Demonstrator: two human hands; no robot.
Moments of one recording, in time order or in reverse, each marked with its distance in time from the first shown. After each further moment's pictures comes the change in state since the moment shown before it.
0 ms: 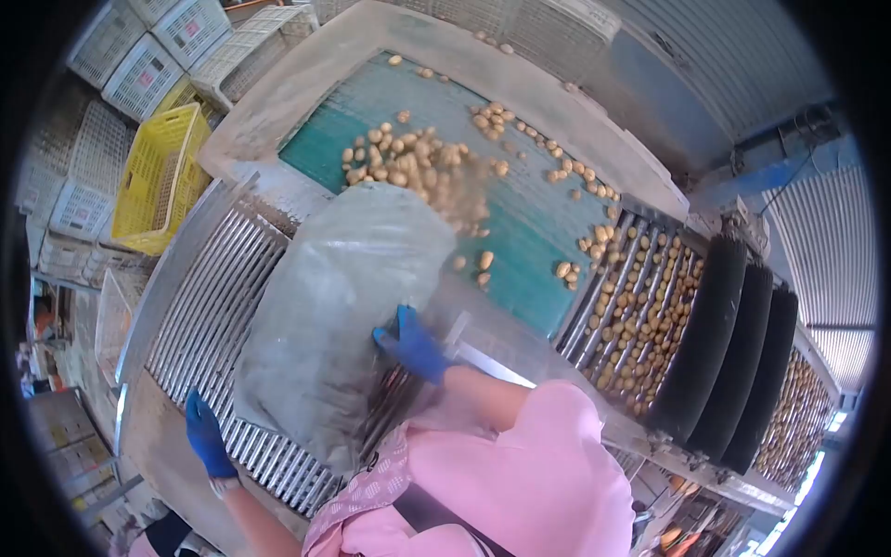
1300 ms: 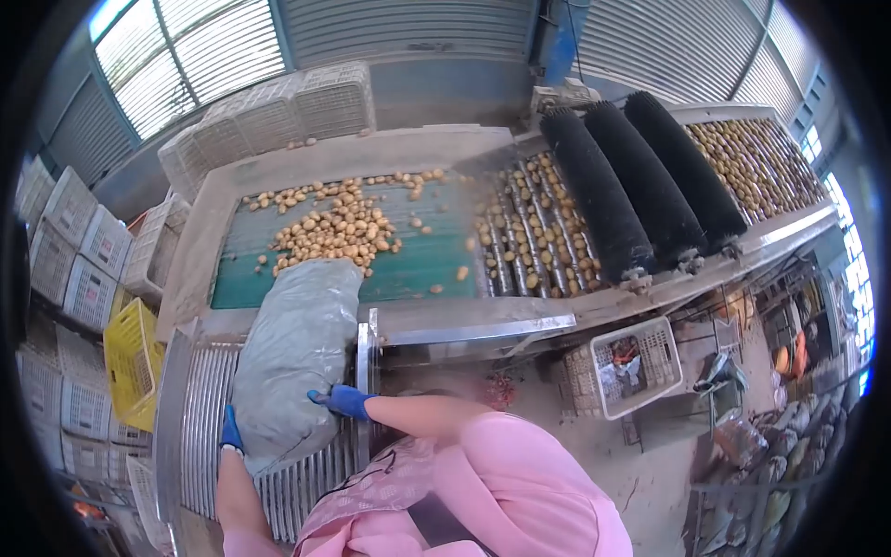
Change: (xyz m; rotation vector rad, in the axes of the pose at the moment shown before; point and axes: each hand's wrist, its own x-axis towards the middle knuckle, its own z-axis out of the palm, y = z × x) left_hand 0.138 -0.063 0.210 -0.560 -0.728 0.152; right_hand -0.144 -0.053 0.073 0.202 -0.210 0.320
